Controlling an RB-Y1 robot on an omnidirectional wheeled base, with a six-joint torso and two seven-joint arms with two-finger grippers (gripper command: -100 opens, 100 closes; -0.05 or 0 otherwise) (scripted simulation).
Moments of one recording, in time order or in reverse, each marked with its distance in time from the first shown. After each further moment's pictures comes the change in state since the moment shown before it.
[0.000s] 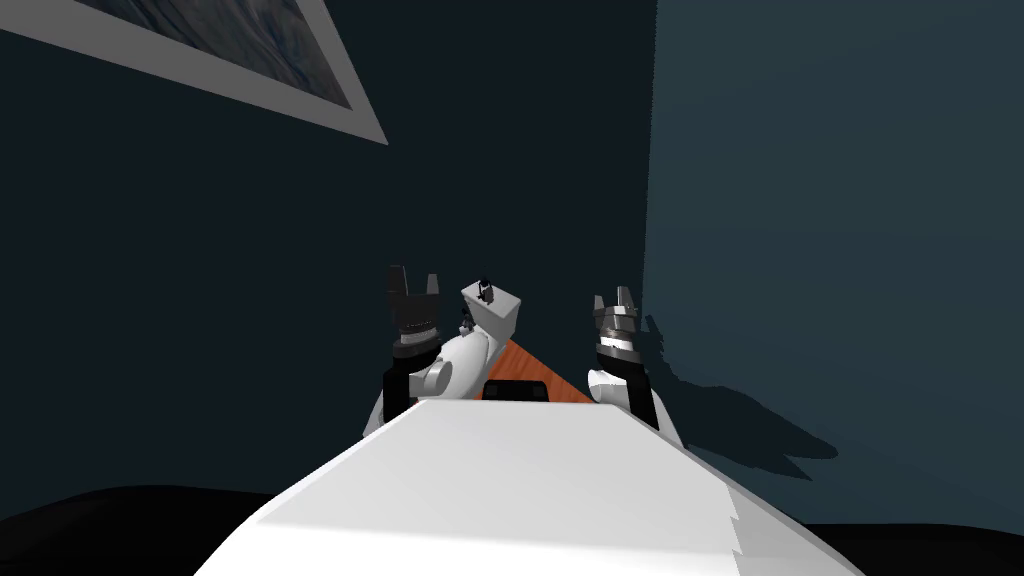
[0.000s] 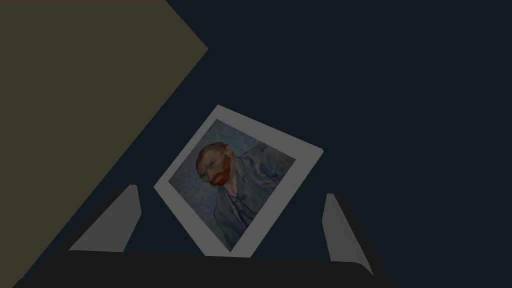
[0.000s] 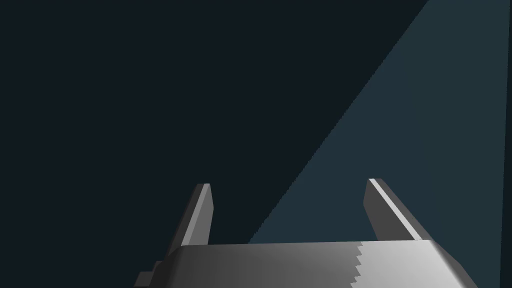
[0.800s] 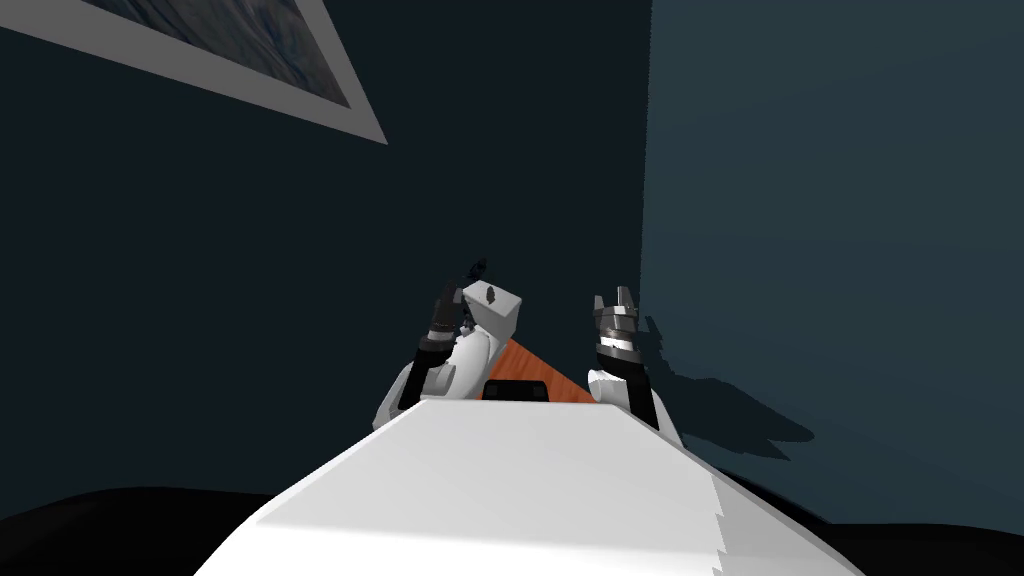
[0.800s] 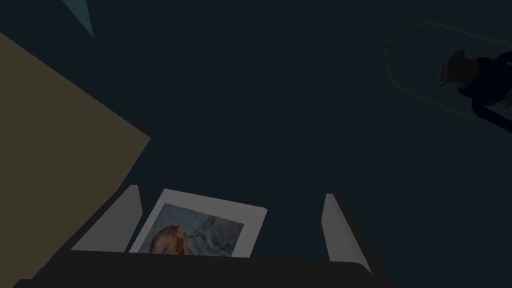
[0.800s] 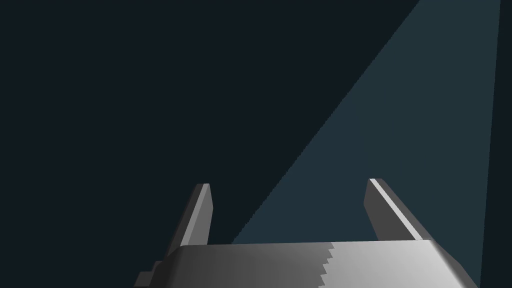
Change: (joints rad) left arm -0.019 0.122 -0.052 0.132 -0.162 0.117 -0.028; right arm 0.000 0.000 0.000 0.000 0.000 0.000 0.000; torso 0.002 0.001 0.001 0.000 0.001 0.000
